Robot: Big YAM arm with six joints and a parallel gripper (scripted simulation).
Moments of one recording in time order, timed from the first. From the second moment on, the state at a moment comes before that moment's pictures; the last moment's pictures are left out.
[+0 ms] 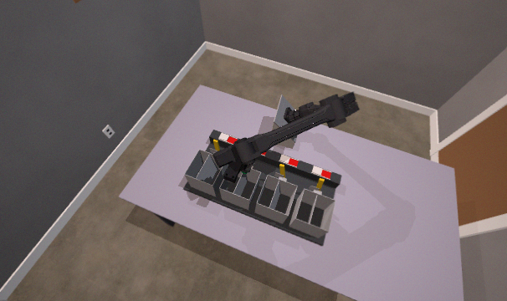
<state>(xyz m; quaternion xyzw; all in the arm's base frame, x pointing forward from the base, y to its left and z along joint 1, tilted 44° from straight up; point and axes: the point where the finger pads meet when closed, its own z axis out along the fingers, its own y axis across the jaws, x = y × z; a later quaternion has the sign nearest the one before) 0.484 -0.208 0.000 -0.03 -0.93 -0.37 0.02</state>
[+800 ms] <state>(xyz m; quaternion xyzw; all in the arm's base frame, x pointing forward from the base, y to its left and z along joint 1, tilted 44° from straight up) 0.376 -0.200 -0.012 -0.05 -0.91 -0.41 0.03</state>
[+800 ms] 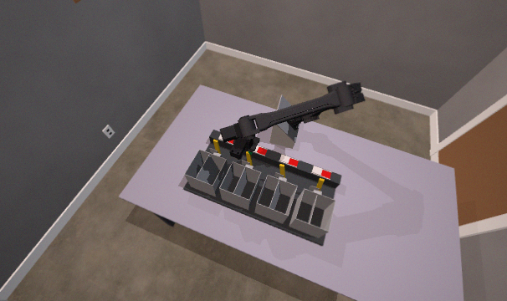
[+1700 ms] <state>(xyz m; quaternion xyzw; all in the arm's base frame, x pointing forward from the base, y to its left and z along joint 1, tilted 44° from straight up) 0.358 -0.198 -0.020 -0.03 -0.91 -0.42 0.02</state>
